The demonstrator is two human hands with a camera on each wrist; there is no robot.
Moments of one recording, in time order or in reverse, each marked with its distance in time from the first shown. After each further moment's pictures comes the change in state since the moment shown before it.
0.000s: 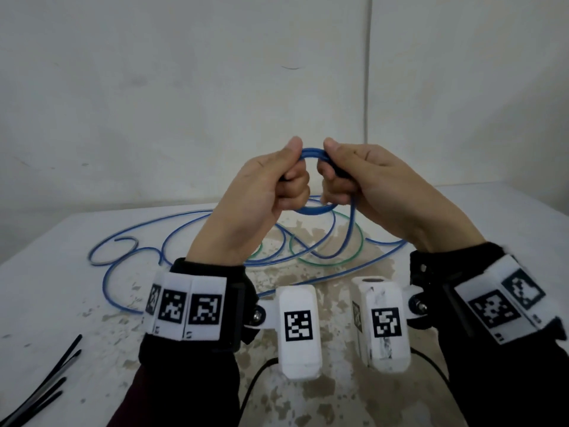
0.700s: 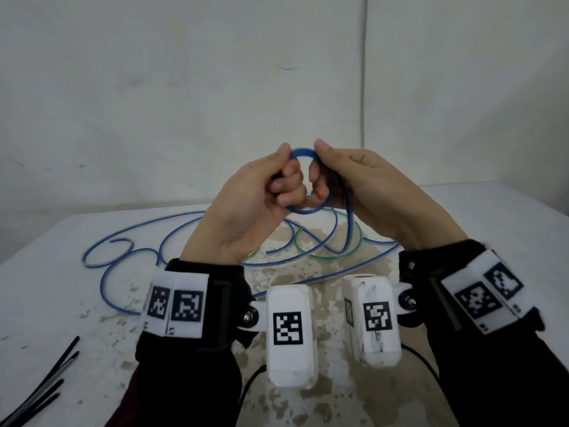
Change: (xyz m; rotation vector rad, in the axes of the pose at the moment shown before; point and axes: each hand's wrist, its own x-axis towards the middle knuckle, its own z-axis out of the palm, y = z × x) left_hand 0.001 0.000 -0.001 -0.266 0.037 -0.140; right_hand 0.002 0.001 0.006 0.086 0.069 0.082
